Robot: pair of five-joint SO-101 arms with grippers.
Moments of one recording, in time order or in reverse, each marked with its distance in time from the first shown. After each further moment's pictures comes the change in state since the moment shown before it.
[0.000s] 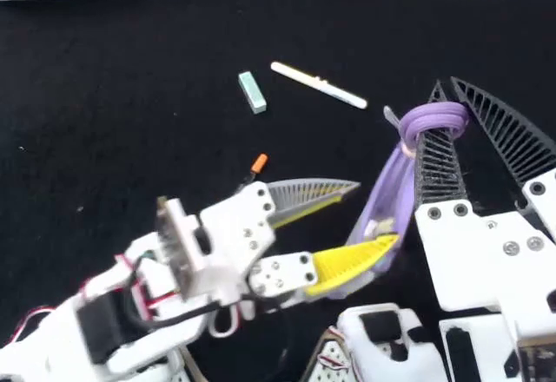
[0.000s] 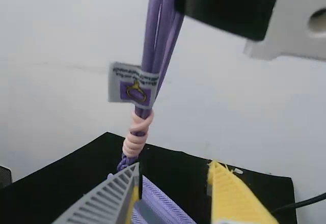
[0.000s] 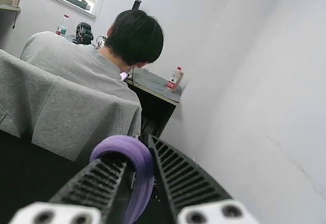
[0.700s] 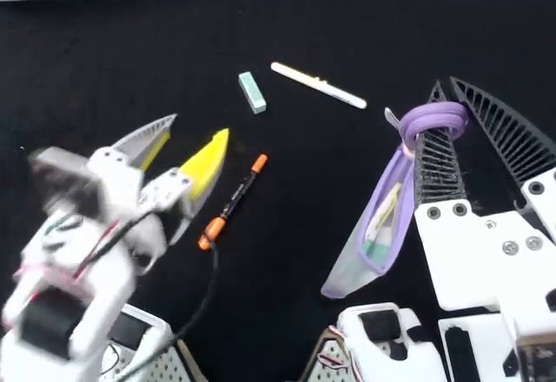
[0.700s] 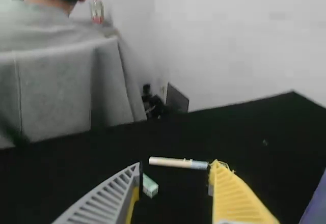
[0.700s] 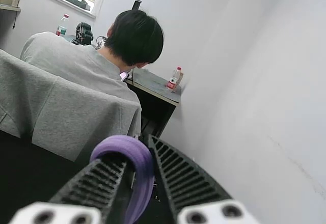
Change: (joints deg) left arm -41.3 -7.1 0.6 21.5 -1.2; right arm 0.0 0.0 0.0 0.0 0.0
